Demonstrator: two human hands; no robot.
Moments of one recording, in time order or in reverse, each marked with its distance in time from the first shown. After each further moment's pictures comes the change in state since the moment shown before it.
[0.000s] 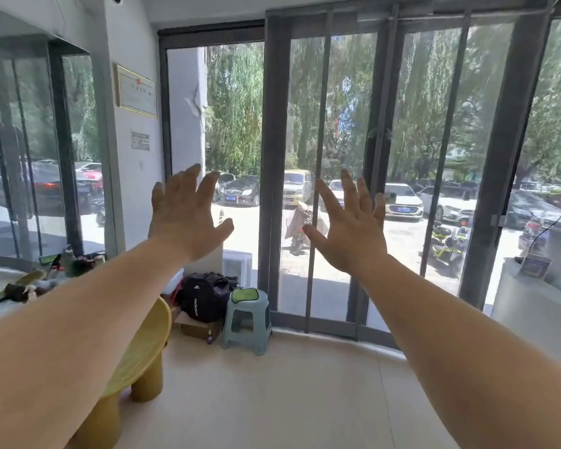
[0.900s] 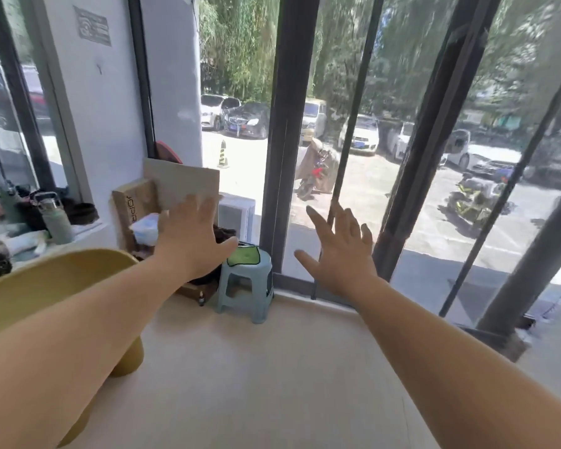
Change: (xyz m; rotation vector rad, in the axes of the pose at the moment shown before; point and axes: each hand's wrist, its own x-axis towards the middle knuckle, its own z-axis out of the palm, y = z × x) left_hand 0.195 -0.062 0.461 -0.076 -0.289 -0.096; right_hand 0.235 0.045 0.447 0.052 -0.365 -0.024
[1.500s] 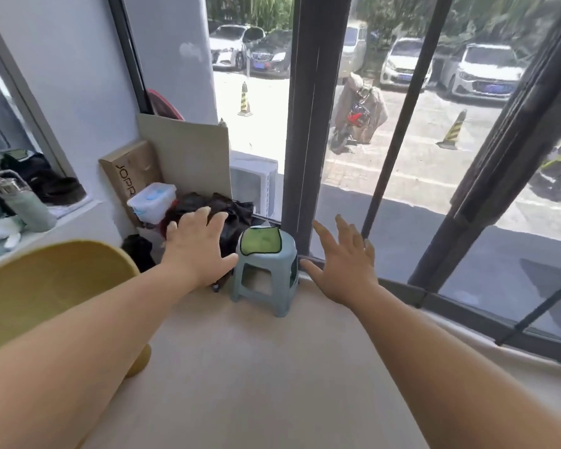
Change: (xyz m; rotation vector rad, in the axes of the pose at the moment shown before) left_hand 0.275 -0.059 0.321 0.188 -0.358 -0.042; right_hand 0.313 0.078 0.288 0.132 -0.295 0.038
